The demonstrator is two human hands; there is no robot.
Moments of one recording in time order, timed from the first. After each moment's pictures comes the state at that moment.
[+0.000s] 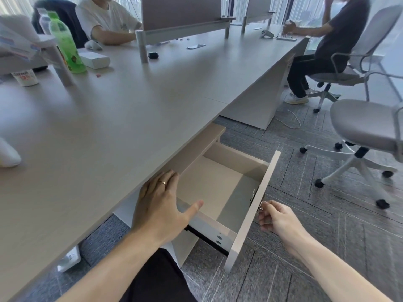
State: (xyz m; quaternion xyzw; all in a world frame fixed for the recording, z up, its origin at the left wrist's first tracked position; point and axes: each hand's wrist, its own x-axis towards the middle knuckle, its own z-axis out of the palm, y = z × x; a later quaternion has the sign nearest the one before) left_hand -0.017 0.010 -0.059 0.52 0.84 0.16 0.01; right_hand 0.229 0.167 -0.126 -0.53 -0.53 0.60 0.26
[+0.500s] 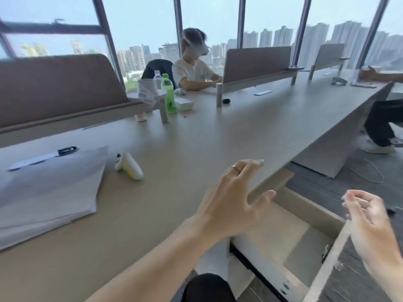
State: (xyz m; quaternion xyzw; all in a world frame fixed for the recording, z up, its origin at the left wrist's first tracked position) left_hand -0.026 -0.016 0.069 0.58 0.73 0.36 -0.05; right_hand 0.182 0.153 0.009 -0.45 -0.64 0.45 0.44
